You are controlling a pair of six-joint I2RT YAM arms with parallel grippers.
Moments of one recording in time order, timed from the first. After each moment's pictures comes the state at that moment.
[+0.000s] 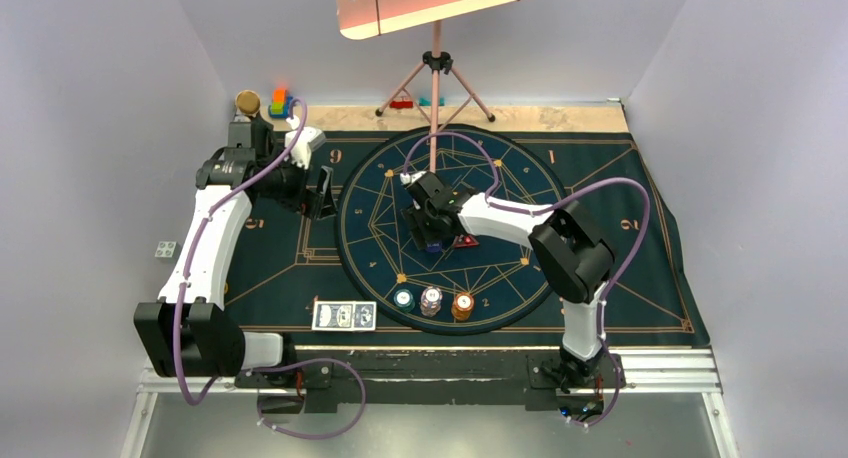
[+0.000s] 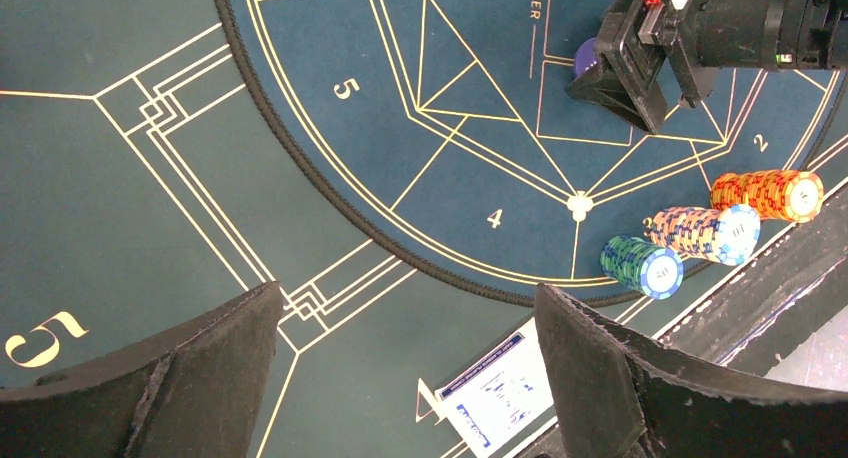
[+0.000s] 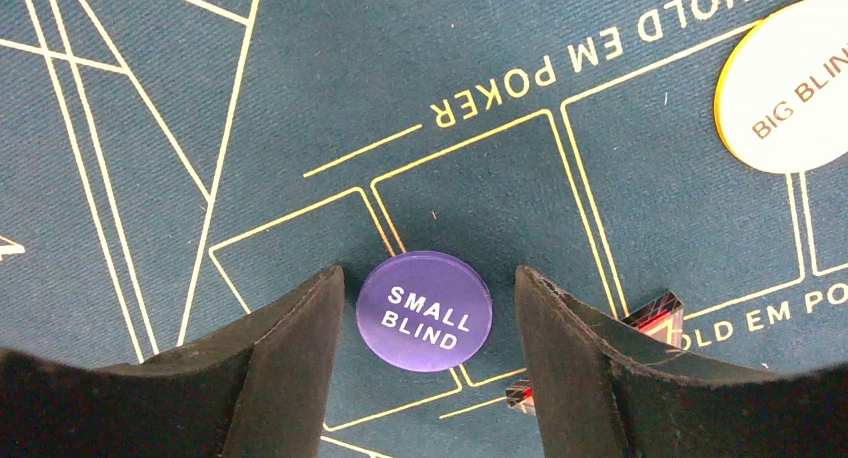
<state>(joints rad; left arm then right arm) 0.01 1.32 1.26 -0.92 0.53 0.31 0.79 1.94 1.30 -0.40 0.13 0.26</state>
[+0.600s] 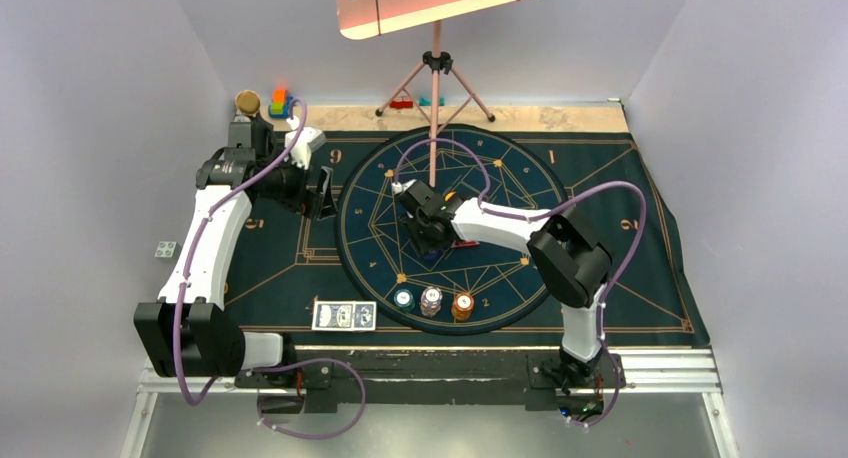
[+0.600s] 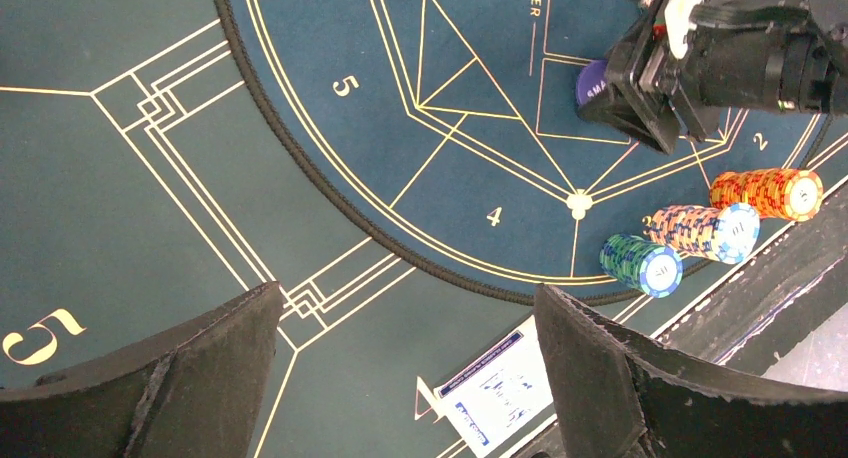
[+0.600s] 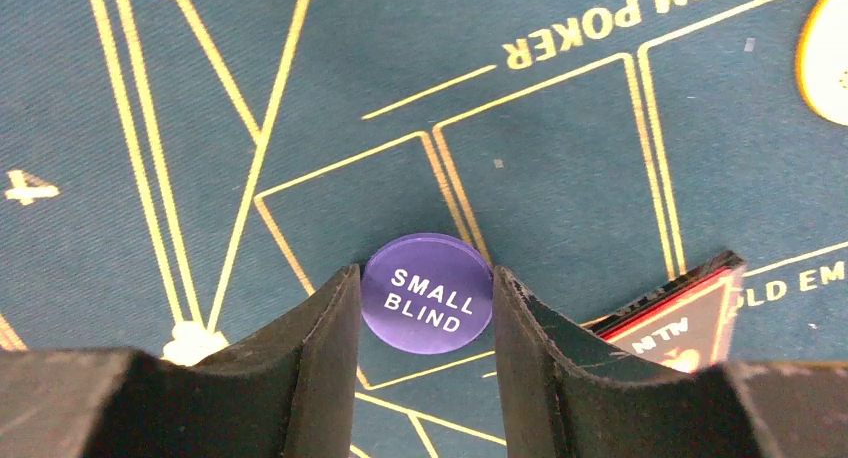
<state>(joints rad) 0.01 1.32 1.26 -0.93 0.53 0.31 0.85 1.93 1.30 -0.45 0.17 0.29</state>
